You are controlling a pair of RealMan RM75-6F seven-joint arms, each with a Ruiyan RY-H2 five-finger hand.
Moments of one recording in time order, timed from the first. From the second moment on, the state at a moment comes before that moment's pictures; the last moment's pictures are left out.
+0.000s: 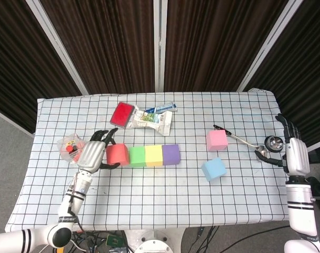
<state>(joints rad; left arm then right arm) -0.52 -1.54 -0.28 -1.79 1.11 1.17 0.42 0.27 -1.15 0.30 -1.77 -1.23 1.37 0.21</state>
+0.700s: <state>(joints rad) -0.77 -1.71 -0.36 -1.69 0.85 1.15 0.62 0.23 -1.12 0.32 -1.73 -1.21 1.39 0.29</state>
